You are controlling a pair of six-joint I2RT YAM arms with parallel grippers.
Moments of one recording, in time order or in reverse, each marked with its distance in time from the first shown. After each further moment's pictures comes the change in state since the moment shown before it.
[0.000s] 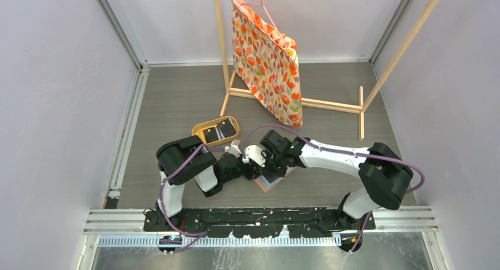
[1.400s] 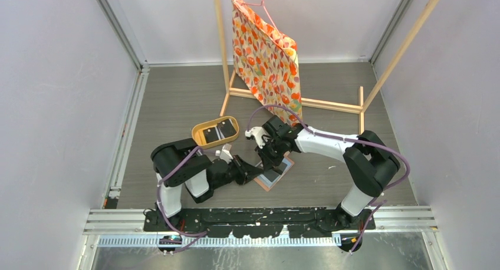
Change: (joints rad) left arm 0.018 -0.067 -0.152 0.052 -0.018 0.063; right arm -0.141 0.140 0.108 0.027 -0.208 0.328
